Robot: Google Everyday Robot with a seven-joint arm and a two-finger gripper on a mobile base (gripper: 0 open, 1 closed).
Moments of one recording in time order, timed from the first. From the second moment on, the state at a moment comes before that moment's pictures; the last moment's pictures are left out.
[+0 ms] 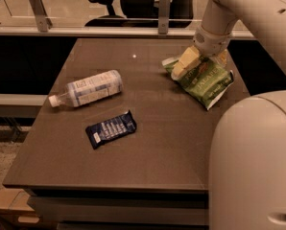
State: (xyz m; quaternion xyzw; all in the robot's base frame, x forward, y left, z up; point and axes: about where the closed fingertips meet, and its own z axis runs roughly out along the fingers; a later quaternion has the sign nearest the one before) arm 0.659 -0.186 0.833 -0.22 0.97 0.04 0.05
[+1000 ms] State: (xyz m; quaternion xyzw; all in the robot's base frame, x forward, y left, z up) arm 0.619 -0.193 0.826 -0.23 0.97 0.07 0.05
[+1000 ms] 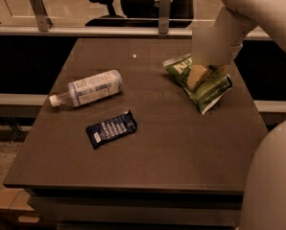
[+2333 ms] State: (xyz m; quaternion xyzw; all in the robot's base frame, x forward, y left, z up) arm 0.626 -0.168 0.868 -0.34 0.91 0.19 0.13
